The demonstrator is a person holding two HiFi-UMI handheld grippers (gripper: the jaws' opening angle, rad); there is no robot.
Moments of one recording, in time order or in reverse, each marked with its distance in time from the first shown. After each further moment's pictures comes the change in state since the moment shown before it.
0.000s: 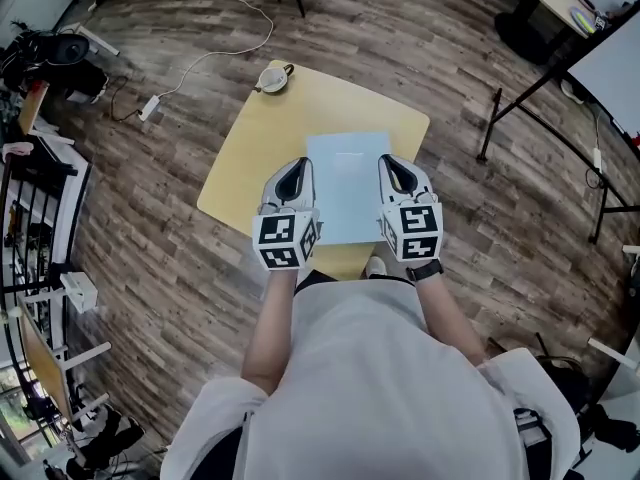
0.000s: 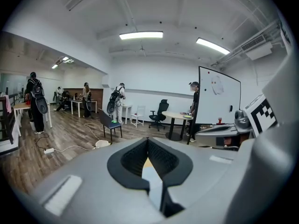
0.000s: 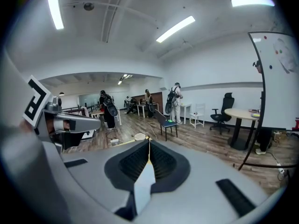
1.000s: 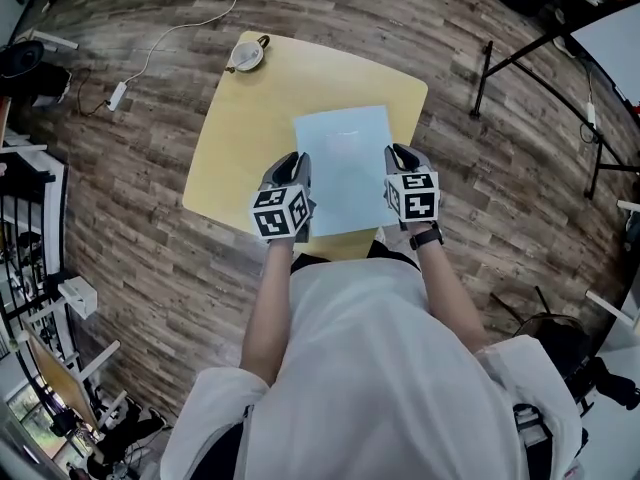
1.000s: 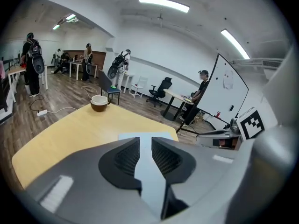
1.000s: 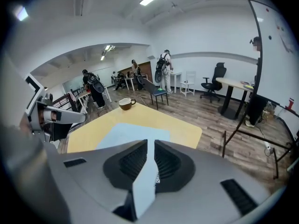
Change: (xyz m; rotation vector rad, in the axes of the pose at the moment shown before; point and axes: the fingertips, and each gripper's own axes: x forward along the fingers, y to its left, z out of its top) left arm 0.073 0.043 -0.141 -0.234 0.350 -0.093; right arm 0.068 -0.049 -0.146 0.129 0.376 -0.086
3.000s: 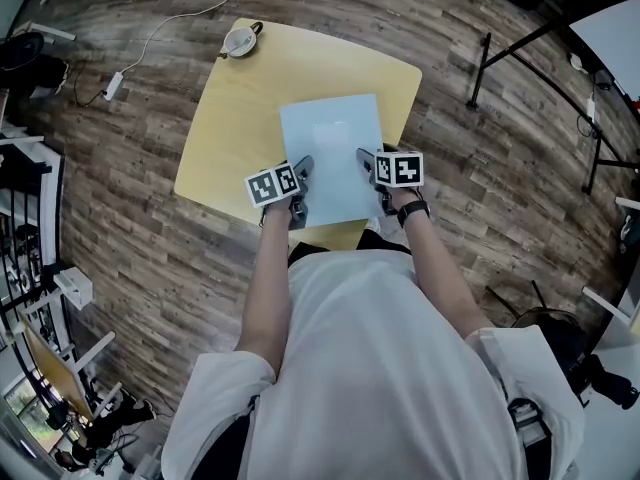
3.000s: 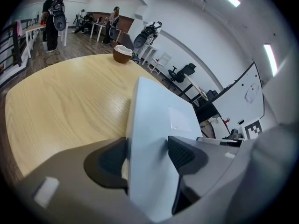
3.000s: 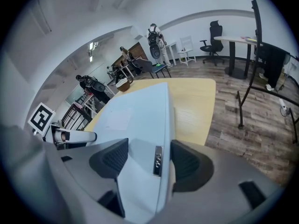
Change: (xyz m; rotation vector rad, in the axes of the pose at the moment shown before) left arm 0.042 0.039 -0.119 -0.346 0.288 0.044; right arm 0.059 0.009 -0.095 0.272 0.232 0.165
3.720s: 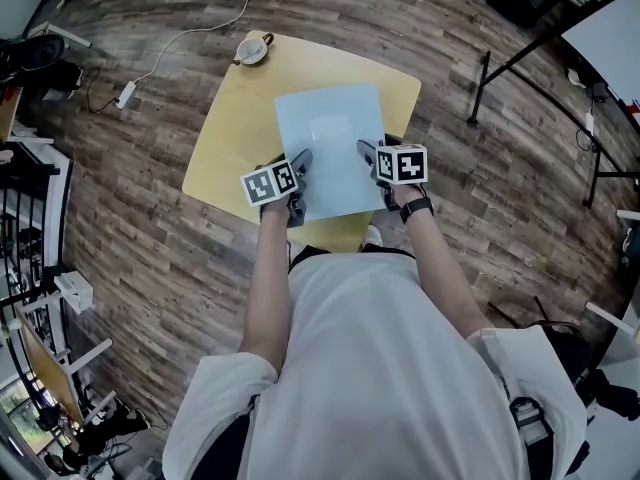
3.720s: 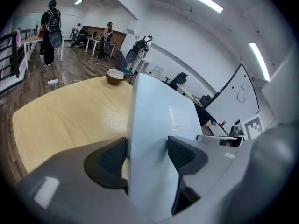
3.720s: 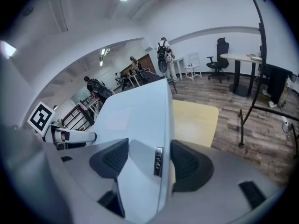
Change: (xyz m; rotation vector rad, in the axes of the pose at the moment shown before) left arm -0.051 -0.028 0.039 0.090 -0.153 -0.028; right arm -0.044 0.033 0.049 -0.108 -0.136 0.009
